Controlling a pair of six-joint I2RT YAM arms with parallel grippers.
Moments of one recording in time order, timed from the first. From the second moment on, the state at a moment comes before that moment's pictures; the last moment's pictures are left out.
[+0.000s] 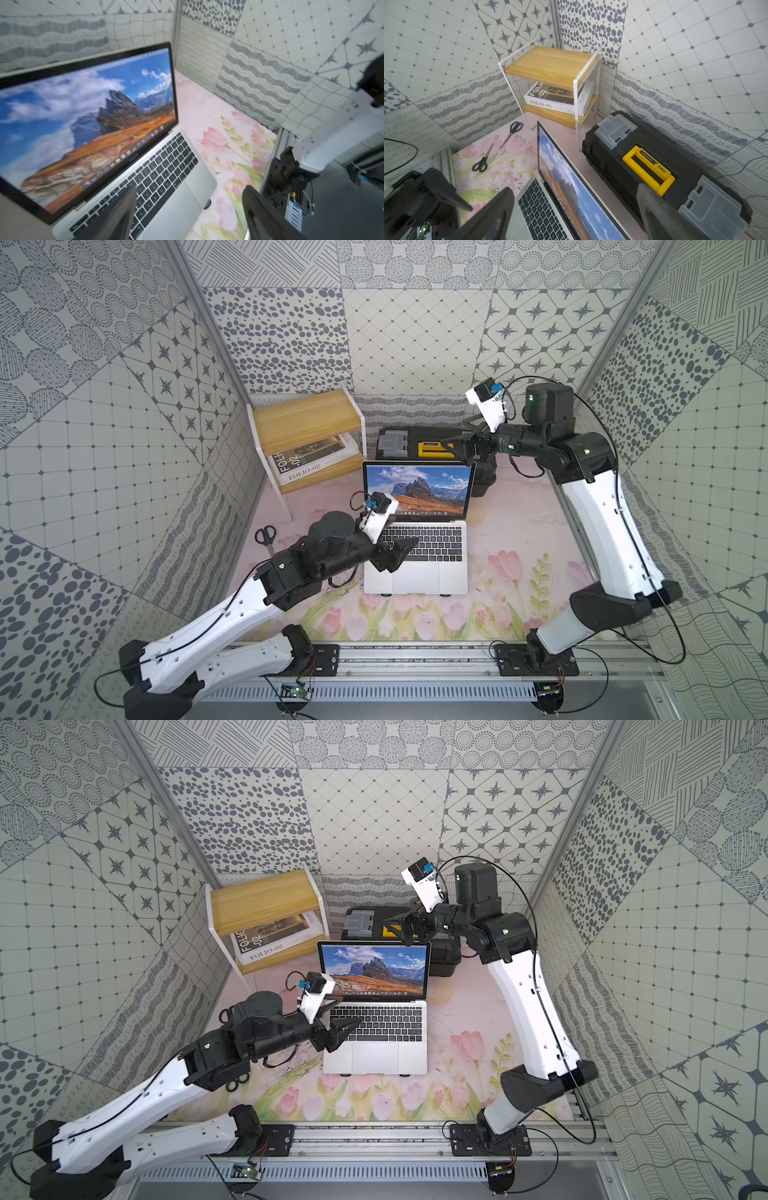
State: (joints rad) left arm -0.92 0.93 1.00 -0.40 0.04 -0.14; right arm 0.41 1.67 2.27 -1.03 -0.46 -0.18
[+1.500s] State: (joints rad) left arm -0.93 1.20 0.57 -0.01 0.01 -0.50; right arm 0.58 2.14 2.70 -1.37 -0.44 -0.45
